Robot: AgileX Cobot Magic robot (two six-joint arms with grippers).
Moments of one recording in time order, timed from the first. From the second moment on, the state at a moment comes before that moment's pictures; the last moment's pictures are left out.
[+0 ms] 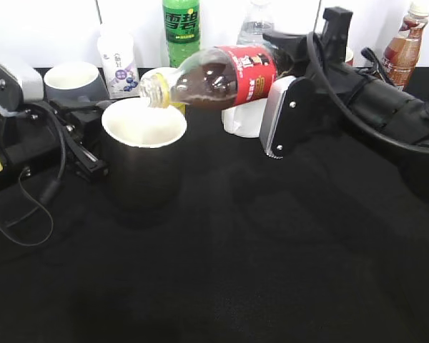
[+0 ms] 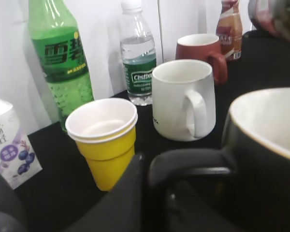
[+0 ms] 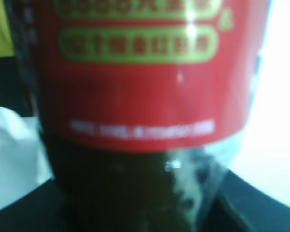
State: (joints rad) left arm -0.34 1.60 -0.47 0.47 -0.96 -0.14; right arm 0.49 1.72 -0.69 -0.15 -0.99 -1.33
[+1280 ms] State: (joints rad) left arm -0.34 1.60 -0.47 0.51 -0.99 -0.13; right arm 0.49 1.72 -0.71 -0.10 -1.00 -1.52
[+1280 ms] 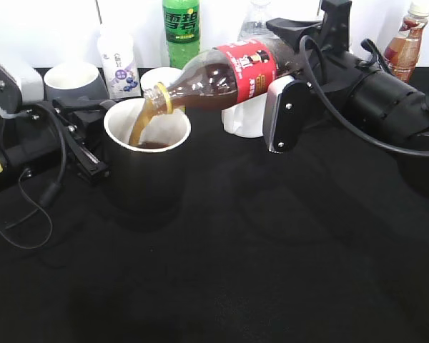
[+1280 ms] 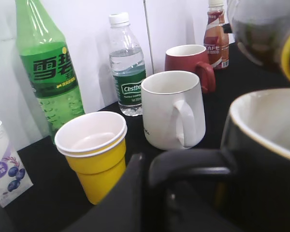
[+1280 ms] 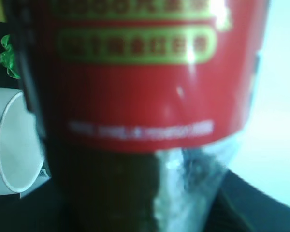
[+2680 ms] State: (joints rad) left arm 0.10 1.51 -0.50 0.17 -1.00 -0.06; right arm 0.21 1.68 -0.66 0.04 -0.99 0.00
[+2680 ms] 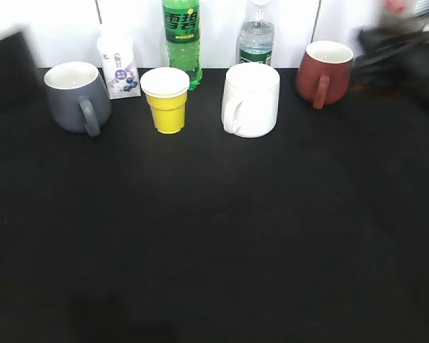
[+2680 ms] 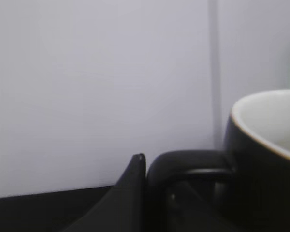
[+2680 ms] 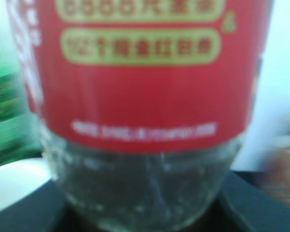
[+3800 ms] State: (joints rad) left arm 0.09 2.28 -1.27 0.14 -0.87 -0.10; right arm 0.12 1.68 -0.66 -0.21 -0.97 0.15
